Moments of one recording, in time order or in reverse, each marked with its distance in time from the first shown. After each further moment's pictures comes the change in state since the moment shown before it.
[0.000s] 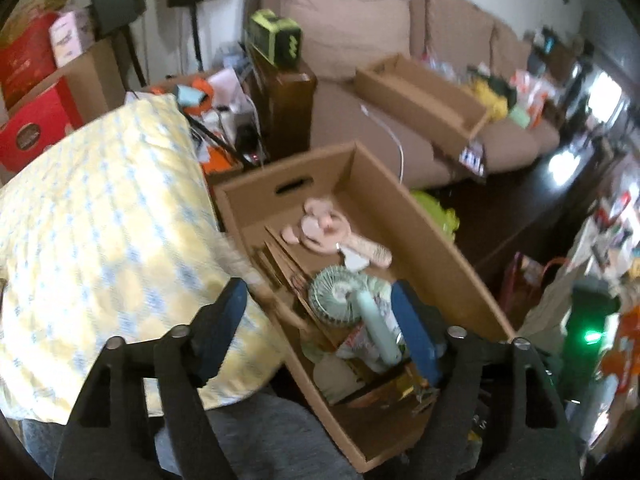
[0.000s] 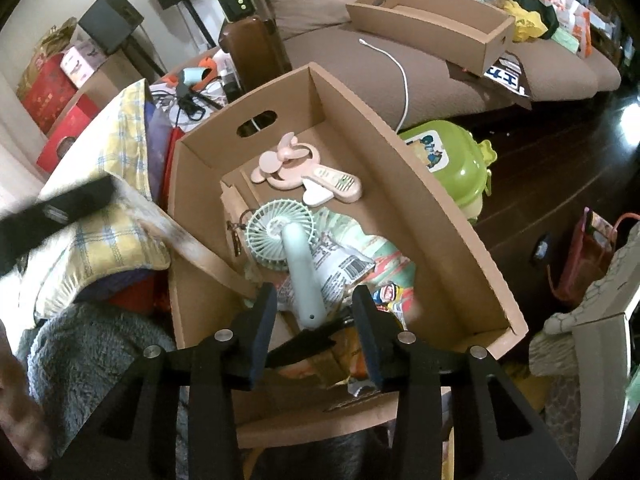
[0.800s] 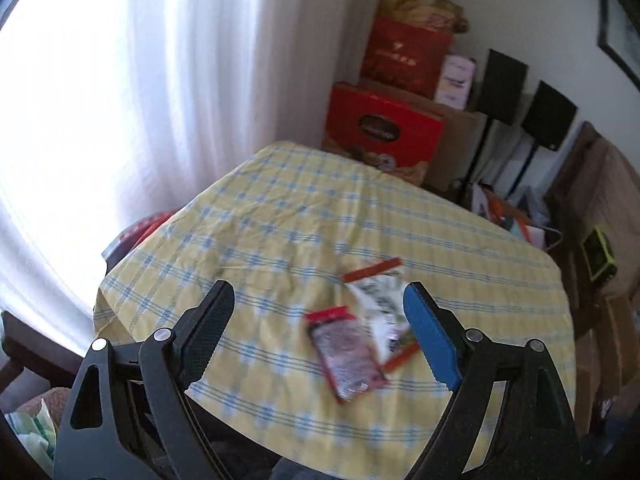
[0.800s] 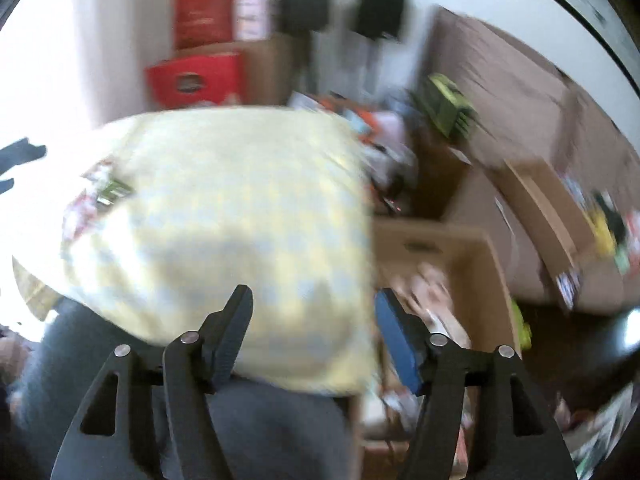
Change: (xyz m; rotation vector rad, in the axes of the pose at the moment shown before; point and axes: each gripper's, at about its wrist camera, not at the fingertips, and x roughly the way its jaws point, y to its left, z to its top) left arm -0.150 0.366 -0.086 -0.768 -0.302 0.608; right arm -0.052 0.295 0.022 -0.671 -0.201 0.077
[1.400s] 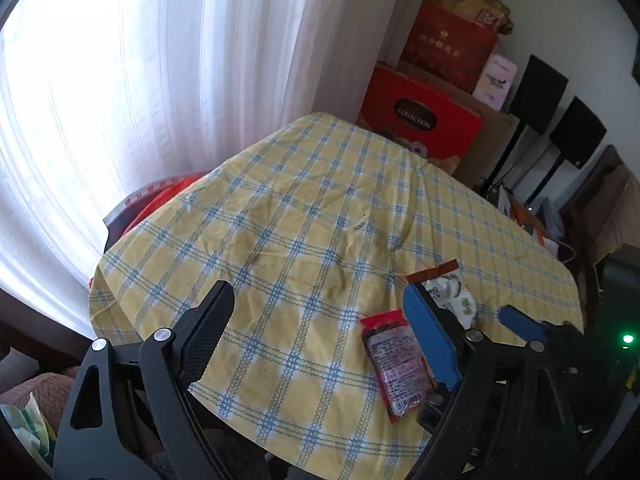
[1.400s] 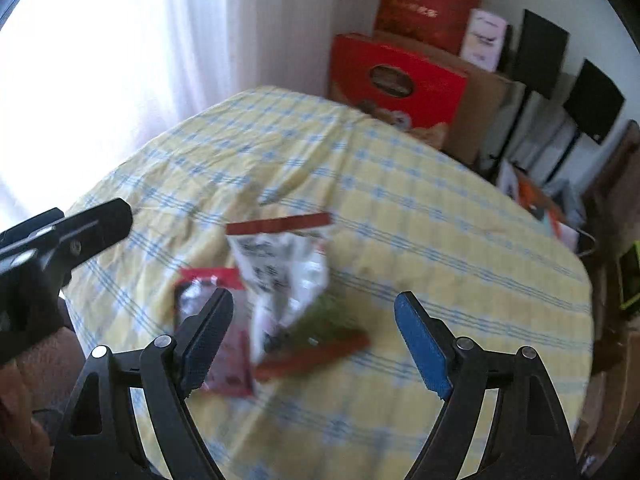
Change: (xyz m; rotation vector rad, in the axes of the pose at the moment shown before) left arm 0.030 0.048 -0.007 -0.098 0.081 0.008; right arm 0.140 0.202 0.085 -0.342 0.039 0.296
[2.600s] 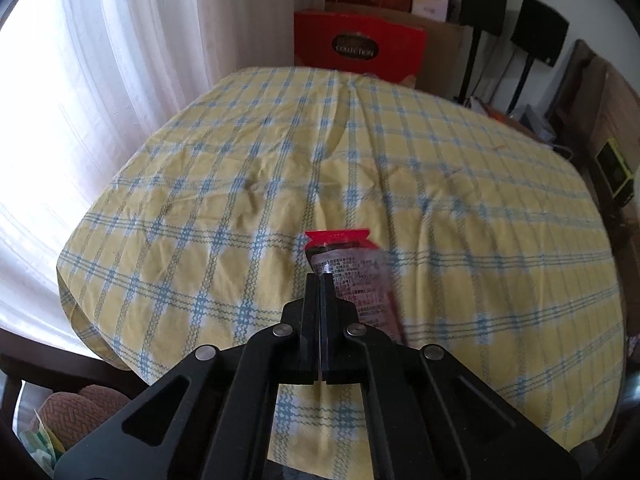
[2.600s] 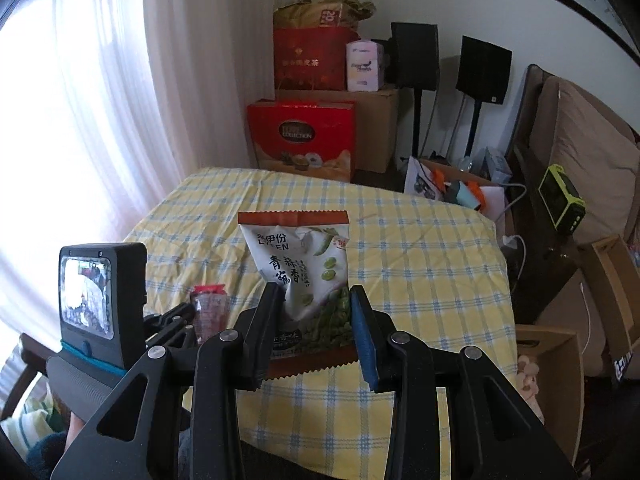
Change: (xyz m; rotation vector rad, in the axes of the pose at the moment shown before) left arm 0.022 -0.069 -0.053 0.276 0.086 0.018; right arm -0.153 -0.056 -0.049 0.307 -0.184 -0.125
